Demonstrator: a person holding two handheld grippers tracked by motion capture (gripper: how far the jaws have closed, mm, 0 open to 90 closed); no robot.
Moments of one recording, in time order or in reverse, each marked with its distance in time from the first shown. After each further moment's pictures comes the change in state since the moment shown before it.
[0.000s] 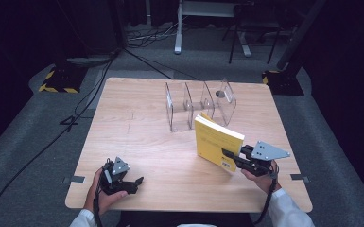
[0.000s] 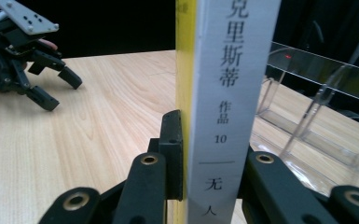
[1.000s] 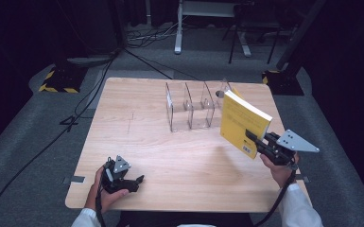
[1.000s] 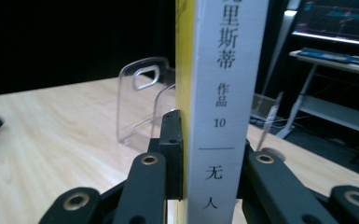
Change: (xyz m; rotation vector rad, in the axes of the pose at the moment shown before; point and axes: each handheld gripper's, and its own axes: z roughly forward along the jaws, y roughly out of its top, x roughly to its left) left arm 0.001 0.003 0.004 -0.001 0.008 -0.025; right arm -0.039 0.021 -0.043 -0.101 -0.269 0.044
